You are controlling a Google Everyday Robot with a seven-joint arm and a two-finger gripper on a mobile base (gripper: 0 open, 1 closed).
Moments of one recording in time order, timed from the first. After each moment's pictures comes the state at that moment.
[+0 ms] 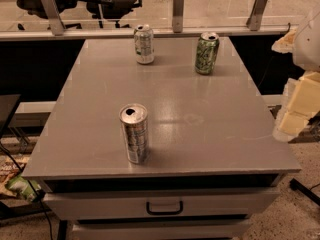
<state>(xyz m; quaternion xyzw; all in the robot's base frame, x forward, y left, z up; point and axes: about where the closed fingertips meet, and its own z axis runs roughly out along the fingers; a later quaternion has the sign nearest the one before) 0.438 -0.214 0.986 -0.60 0.78 -0.05 0.17</state>
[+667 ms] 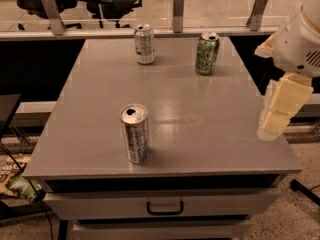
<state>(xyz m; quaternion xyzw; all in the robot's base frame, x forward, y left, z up) 0.447 -0.192 0.975 -0.62 0.77 -0.02 0.17</state>
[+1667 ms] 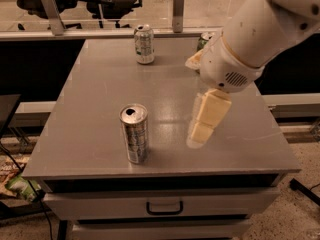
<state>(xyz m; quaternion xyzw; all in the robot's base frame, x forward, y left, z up) 0.462 -0.071 0.940 -0.67 0.70 0.07 0.23</state>
